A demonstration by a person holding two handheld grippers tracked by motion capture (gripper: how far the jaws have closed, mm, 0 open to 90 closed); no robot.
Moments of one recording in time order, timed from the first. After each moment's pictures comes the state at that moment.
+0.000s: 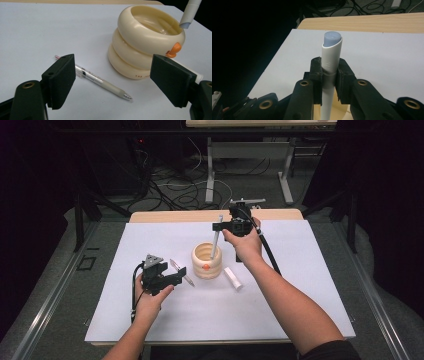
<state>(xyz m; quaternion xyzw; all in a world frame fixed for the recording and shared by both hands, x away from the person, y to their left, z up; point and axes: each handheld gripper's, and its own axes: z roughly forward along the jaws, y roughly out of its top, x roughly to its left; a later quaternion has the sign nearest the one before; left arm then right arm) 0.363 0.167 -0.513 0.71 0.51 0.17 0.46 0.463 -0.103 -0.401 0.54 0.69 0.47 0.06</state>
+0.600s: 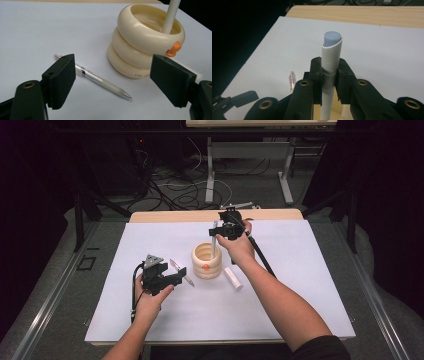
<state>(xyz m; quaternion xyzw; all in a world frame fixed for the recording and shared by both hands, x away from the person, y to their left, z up) 0.363 0.167 -0.513 0.71 0.51 0.17 0.46 0.474 -0.082 -0.425 0.54 0.72 0.42 0.08</state>
